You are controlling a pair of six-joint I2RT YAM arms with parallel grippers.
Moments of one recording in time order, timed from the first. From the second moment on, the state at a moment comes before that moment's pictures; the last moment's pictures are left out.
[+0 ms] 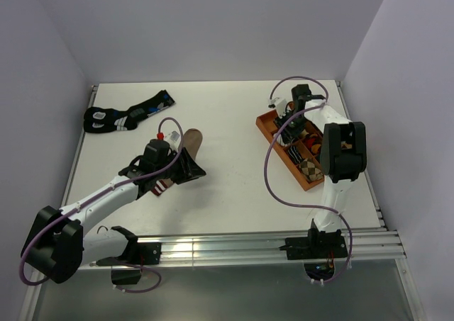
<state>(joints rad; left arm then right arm) -0.52 1.17 0.60 -0.10 0.33 -0.87 0.05 2.00 1.50 -0.78 -0.25 -0.63</state>
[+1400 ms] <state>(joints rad) -0.52 1.11 0.76 -0.21 0.20 -0.82 0.07 1.33 1.48 -0.89 -0.57 -0.41</state>
